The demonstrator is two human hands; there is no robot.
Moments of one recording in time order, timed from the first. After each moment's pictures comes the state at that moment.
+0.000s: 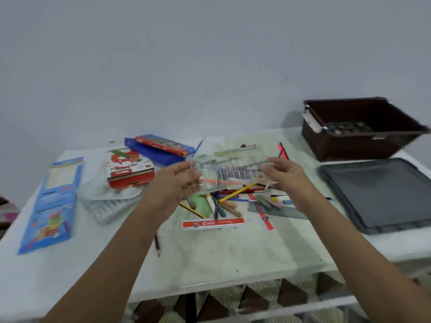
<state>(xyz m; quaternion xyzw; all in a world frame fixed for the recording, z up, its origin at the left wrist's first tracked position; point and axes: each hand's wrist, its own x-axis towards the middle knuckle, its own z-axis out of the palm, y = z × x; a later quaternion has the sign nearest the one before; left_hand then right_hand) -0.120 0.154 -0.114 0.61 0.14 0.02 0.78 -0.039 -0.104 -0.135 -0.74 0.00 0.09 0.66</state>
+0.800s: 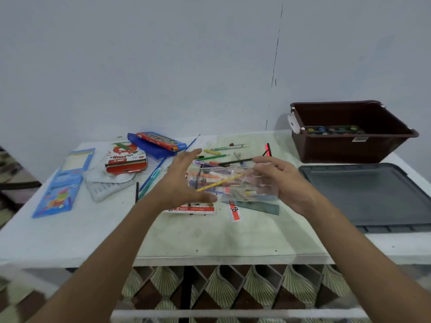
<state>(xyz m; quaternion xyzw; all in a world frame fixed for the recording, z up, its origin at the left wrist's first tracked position) -0.146 0.061 -0.101 0.94 0.06 0.03 0.32 -0.067 -0.187 -0.101 -0.63 -0.12 0.23 0.73</state>
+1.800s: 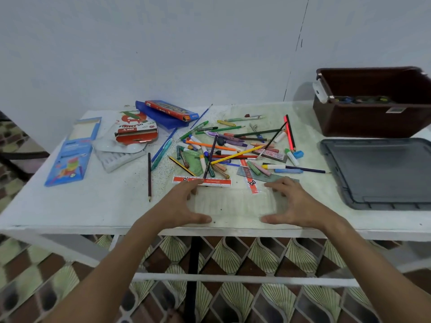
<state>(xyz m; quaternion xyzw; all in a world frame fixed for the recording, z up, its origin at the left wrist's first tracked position) -0.207 0.097 -0.196 0.94 0.08 -0.09 0.31 -0.092 -0.202 -0.204 -0.90 -0.30 0.18 0.26</state>
